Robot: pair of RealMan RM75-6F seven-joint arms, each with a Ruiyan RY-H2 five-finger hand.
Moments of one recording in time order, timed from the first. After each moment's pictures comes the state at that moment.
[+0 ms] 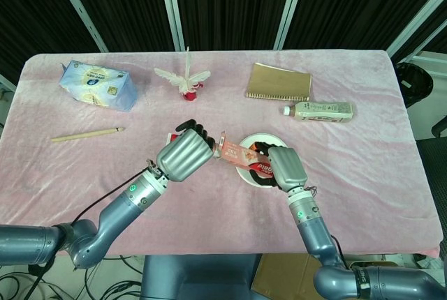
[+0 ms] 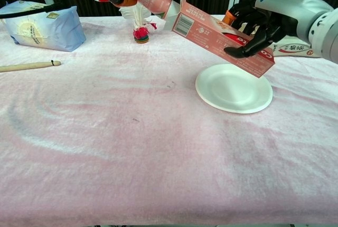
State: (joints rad) left arm -1.08 -1.31 -0.13 -1.88 1.14 1.13 1.28; right arm 0.68 -1.49 0.28 -1.91 -0.89 1.23 -0.41
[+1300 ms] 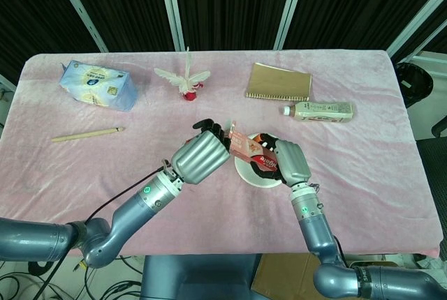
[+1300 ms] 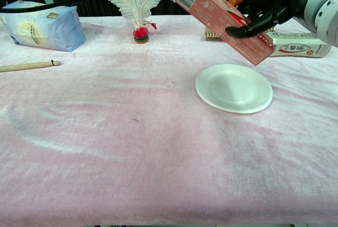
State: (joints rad) left arm -1.14 -1.36 -0.17 -1.89 1.13 1.13 1.35; right arm 0.65 -1.49 0.36 -1.94 -0.86 1.26 -0.28
